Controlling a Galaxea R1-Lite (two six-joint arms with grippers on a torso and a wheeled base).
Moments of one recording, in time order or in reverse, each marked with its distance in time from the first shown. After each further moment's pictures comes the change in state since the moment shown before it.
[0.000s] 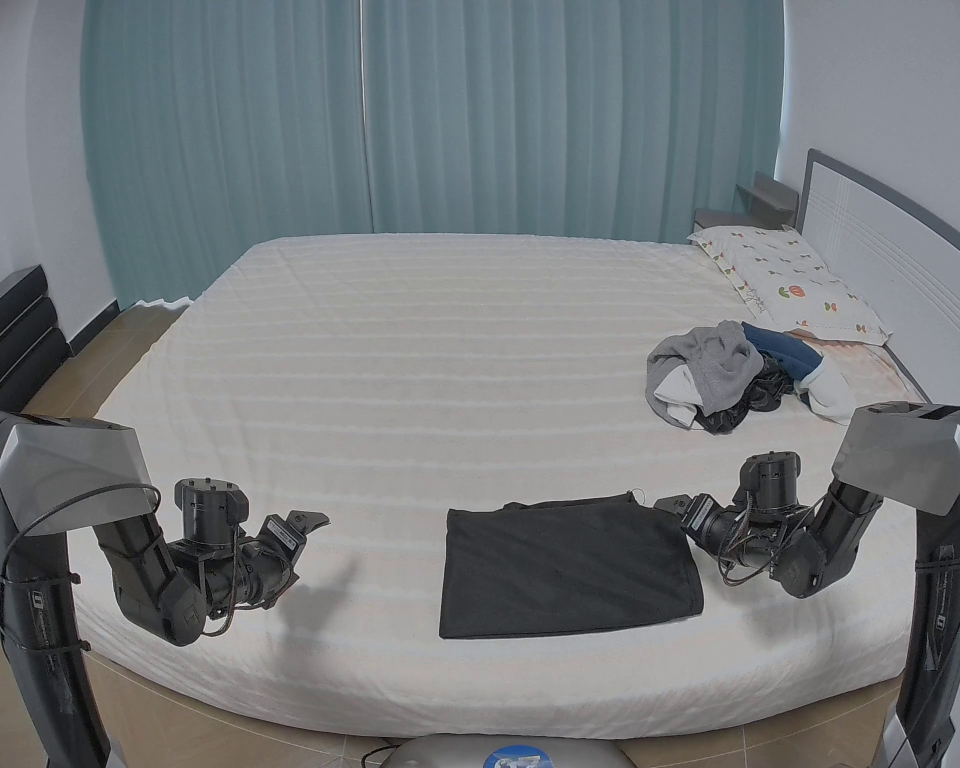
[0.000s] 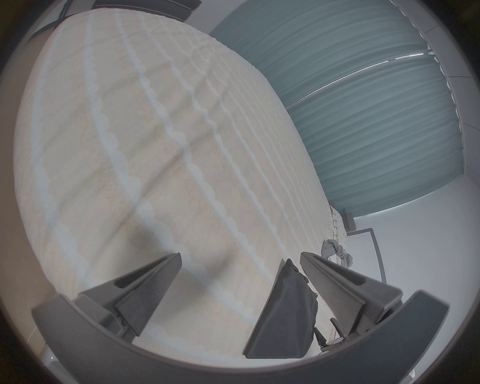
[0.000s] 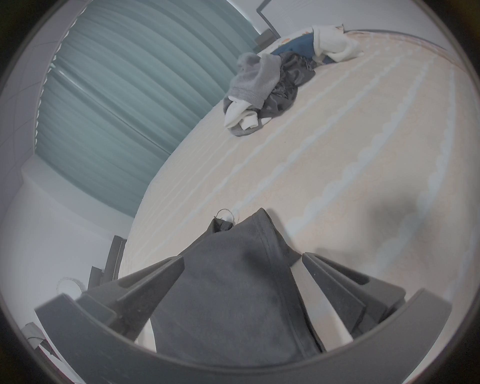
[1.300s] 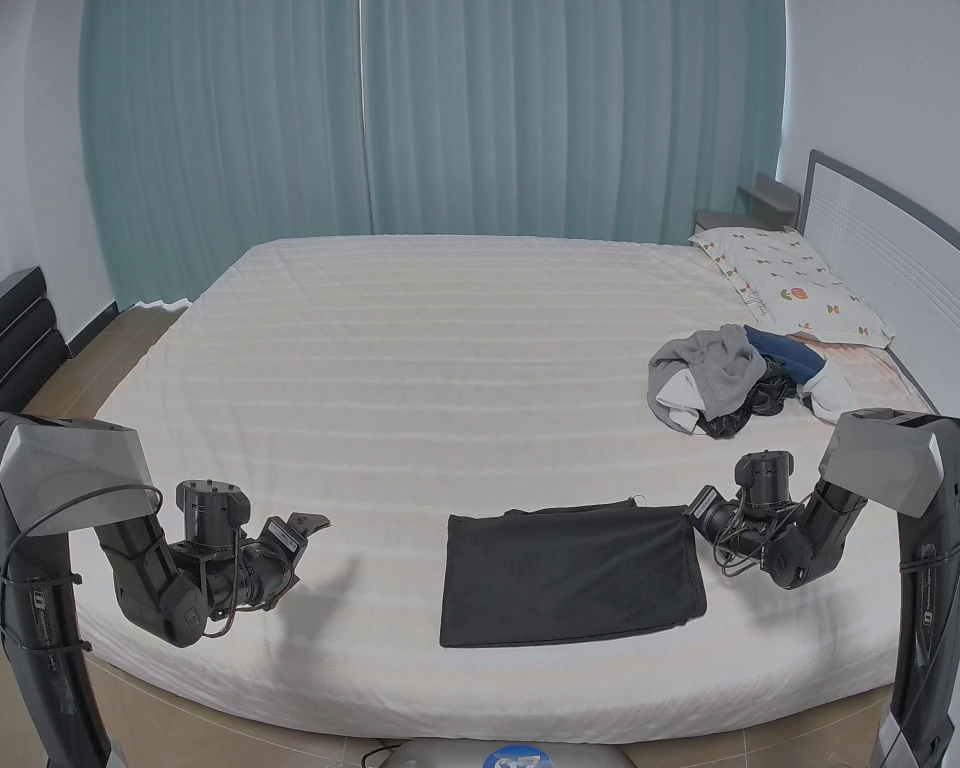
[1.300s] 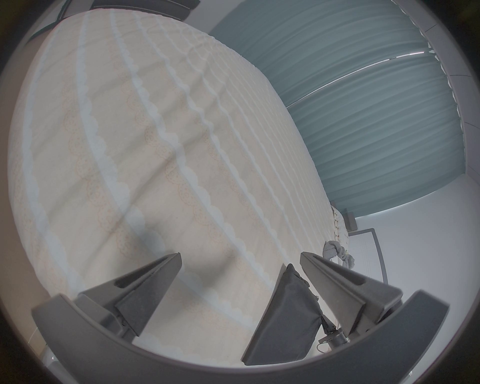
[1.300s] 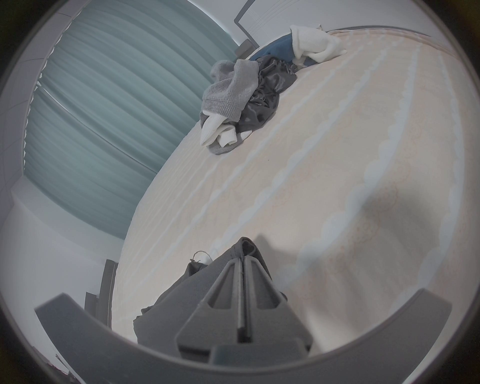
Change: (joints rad) left arm -0.003 0.005 0.002 0.000 0.004 0.003; right arm -0.041 0.103 -0.124 0.006 -0.082 0.070
